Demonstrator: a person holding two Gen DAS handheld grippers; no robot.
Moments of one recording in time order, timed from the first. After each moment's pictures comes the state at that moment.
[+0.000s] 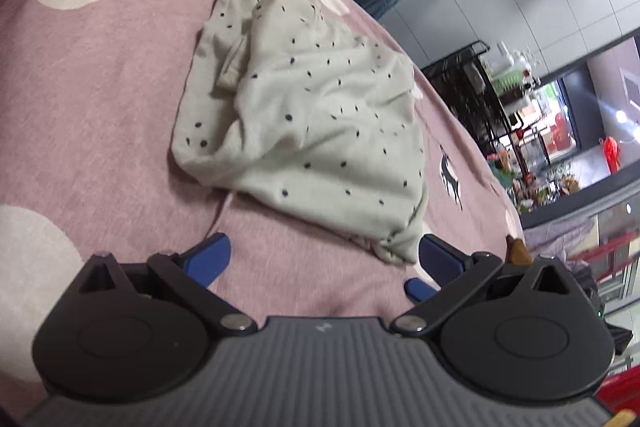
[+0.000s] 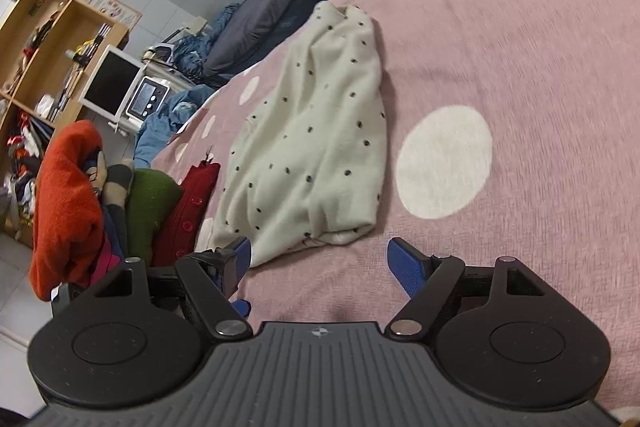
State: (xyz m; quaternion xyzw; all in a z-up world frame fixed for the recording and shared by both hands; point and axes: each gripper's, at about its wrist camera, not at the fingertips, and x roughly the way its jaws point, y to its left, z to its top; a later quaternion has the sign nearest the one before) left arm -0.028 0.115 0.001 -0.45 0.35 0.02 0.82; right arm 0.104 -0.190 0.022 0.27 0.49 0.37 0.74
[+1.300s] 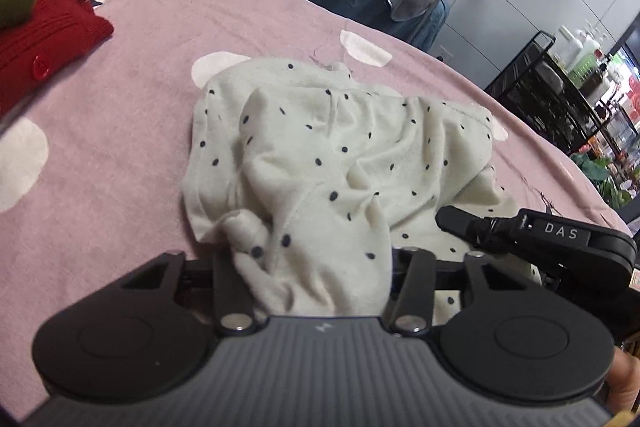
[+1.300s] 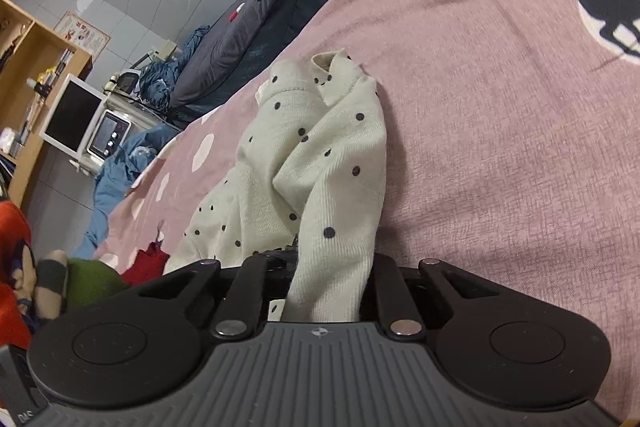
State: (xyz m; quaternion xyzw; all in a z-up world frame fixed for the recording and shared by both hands) left arm 0.107 0.121 0.014 -0.29 0.37 0.13 0.87; right arm 0.211 -0.116 0.004 0.24 0.47 0.33 0.78
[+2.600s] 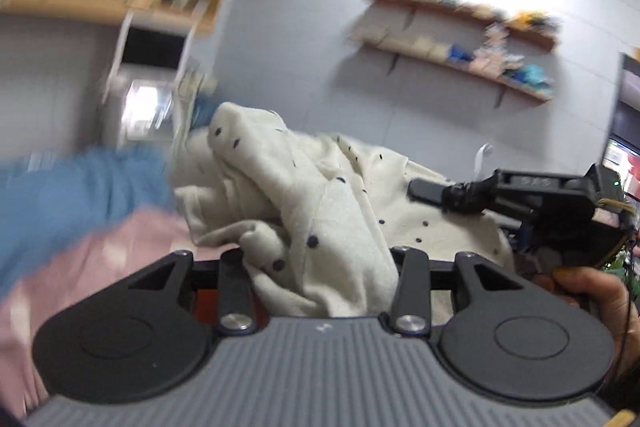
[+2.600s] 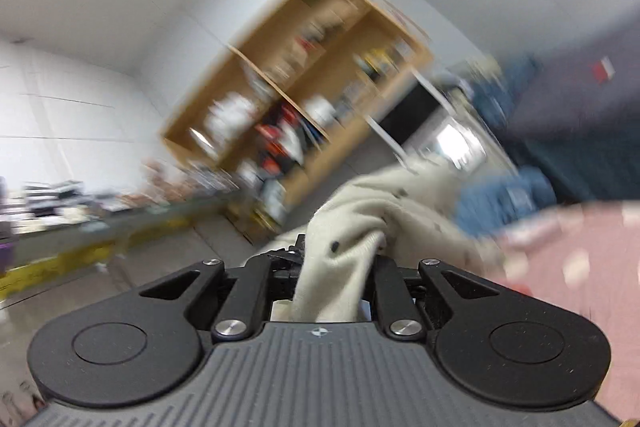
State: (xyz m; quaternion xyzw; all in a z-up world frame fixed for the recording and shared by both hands) left arm -0.181 0.261 0.358 -0.20 0.14 0.23 0.94; right arm 0.144 0.136 0.316 0.27 0.35 0.64 0.62
